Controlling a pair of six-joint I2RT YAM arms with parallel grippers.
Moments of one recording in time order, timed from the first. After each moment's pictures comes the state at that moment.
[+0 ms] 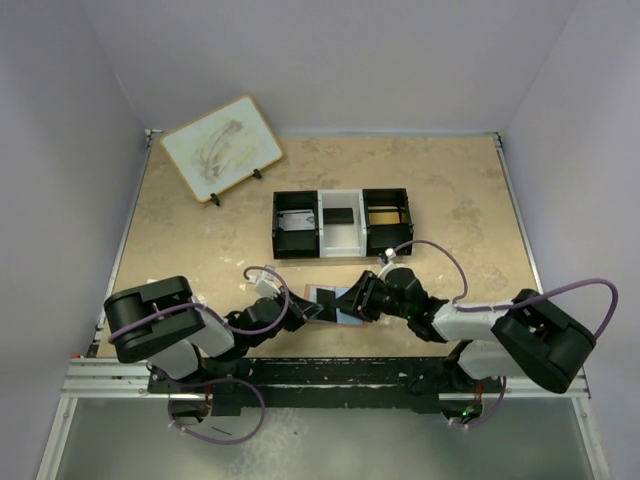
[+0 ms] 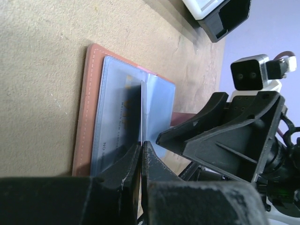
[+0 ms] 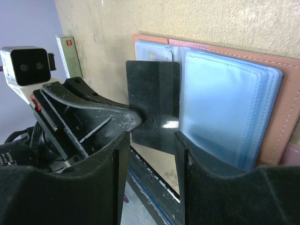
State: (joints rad) left arm -1.08 1.53 0.13 1.01 -0.30 -1.43; right arm 0.78 1.31 0.21 0.57 -0.22 1.23
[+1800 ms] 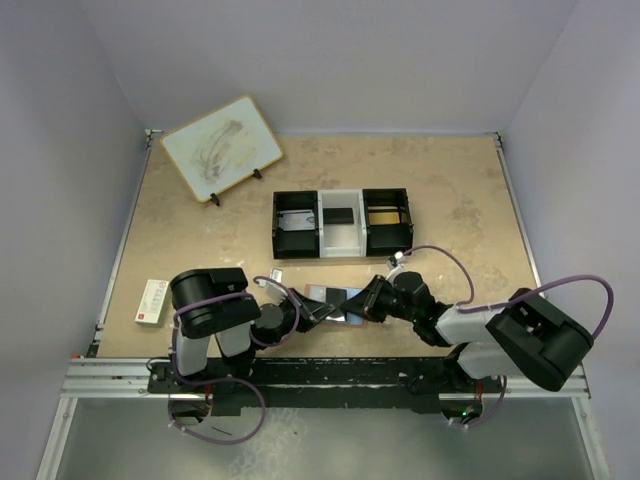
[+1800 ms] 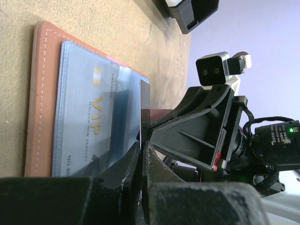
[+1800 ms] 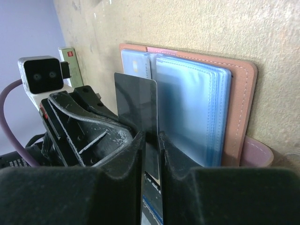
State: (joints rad) left arm -1.12 1.92 0.15 1.52 -0.26 -1.50; right arm 0.73 1.32 0.14 0.67 -0.23 1.25
